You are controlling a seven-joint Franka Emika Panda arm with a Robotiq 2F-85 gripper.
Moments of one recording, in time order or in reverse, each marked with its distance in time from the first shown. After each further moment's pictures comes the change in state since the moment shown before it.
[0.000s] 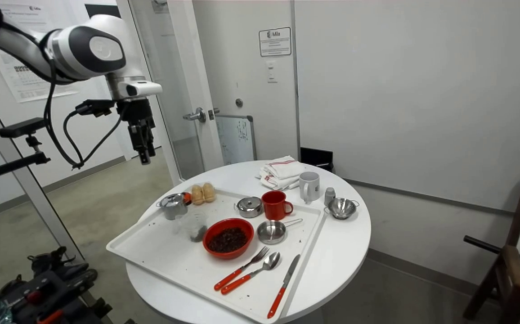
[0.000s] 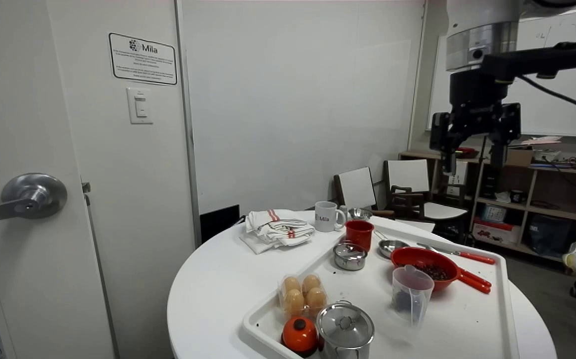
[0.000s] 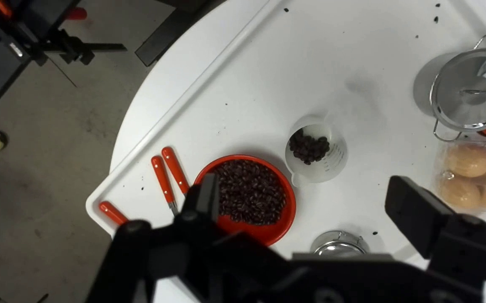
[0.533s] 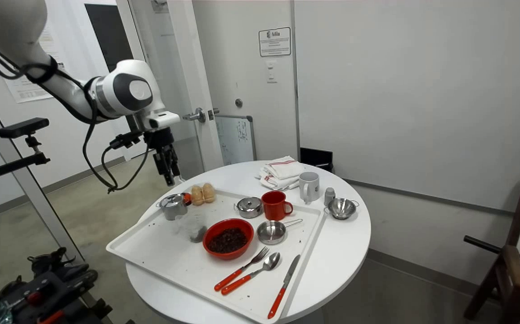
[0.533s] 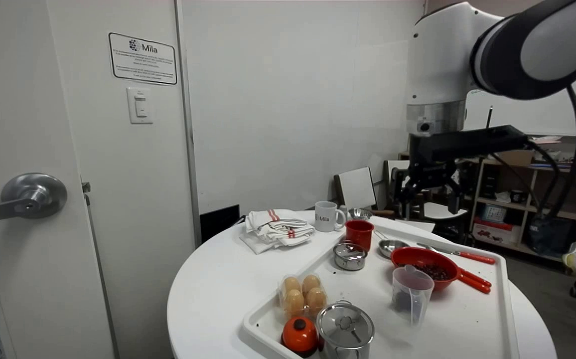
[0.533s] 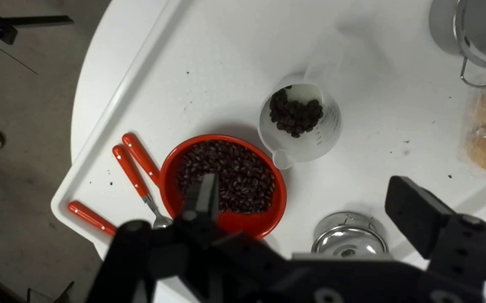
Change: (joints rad) arm 0.126 0.286 -0.124 0.081 -0.210 0.223 0.281
